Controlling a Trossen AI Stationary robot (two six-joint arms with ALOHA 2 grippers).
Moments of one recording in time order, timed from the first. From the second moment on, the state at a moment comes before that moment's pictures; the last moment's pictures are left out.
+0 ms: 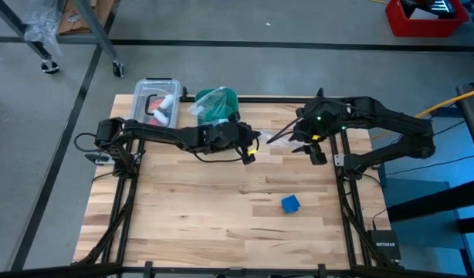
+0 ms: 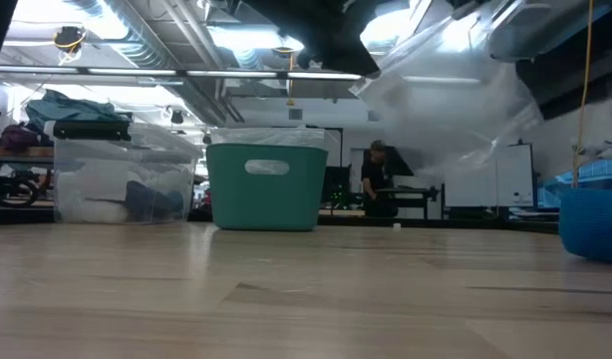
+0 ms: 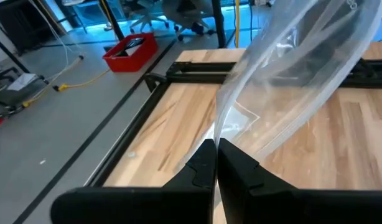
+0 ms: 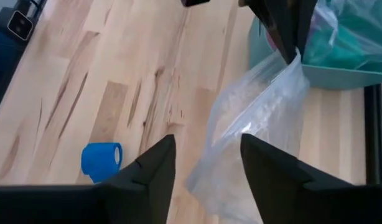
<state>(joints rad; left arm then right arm) 0.03 1.73 1.34 0.03 -0.42 0.09 -0.13 1.19 1.46 -1.22 -0.18 -0.31</state>
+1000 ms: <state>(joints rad) 0.00 1.72 1.34 -0.05 -0.42 0.04 -0.13 1.22 1.64 -1.19 -0.16 -0.44</state>
